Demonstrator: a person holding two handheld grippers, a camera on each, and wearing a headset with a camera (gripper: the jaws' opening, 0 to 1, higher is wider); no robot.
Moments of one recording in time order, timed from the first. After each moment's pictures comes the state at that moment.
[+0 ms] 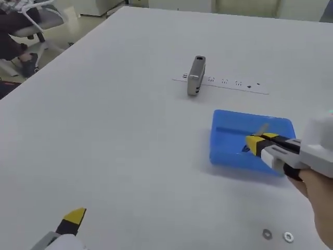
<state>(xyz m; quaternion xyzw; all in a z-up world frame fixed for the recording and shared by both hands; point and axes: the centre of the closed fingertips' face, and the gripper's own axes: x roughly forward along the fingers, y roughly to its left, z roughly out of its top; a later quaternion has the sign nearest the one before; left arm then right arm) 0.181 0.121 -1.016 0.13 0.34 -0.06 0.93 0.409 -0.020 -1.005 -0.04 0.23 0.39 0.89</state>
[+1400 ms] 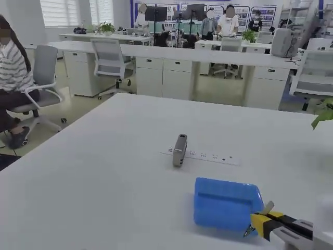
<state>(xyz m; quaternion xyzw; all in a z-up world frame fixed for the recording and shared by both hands) 0.185 0.123 -0.991 0.12 0.28 -0.05 0.95 0.318 -0.067 -0.955 -0.04 0.20 0.37 0.91</state>
